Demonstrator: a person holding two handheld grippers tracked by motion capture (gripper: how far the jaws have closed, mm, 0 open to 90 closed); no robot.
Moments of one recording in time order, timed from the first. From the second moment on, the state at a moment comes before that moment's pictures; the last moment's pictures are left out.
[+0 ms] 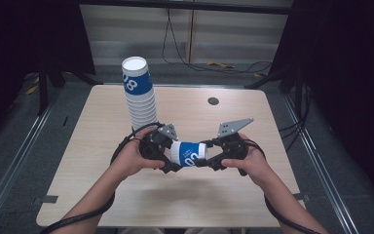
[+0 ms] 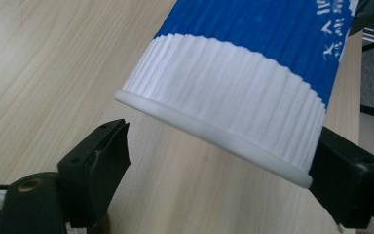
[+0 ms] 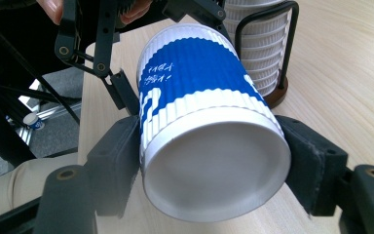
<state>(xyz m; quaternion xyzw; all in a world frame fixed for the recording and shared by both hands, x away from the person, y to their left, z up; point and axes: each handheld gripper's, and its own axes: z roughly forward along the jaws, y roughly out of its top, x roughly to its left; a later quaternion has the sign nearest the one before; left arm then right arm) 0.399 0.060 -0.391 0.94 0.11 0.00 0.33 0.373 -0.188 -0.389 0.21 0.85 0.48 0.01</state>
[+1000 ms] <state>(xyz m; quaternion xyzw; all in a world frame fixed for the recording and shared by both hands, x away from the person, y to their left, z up) 0.398 0.057 -0.390 0.94 0.08 0.00 0.34 0.375 -0.186 -0.390 0.20 0.86 0.48 0.00</state>
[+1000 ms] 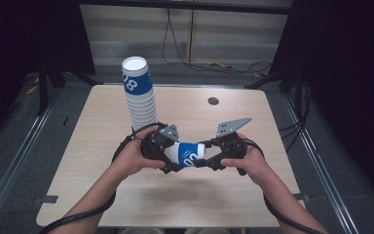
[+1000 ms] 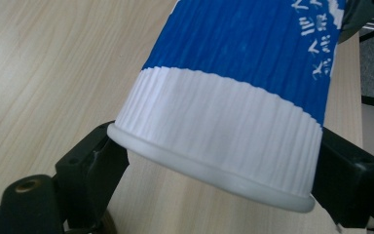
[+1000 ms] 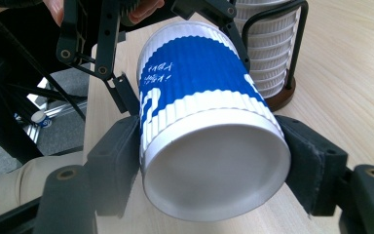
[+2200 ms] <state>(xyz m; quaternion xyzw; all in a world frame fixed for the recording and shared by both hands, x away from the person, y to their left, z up) 0.397 0.058 -0.383 0.94 0.07 0.01 0.34 0.376 -0.181 -0.388 0.19 0.85 0.48 0.00</state>
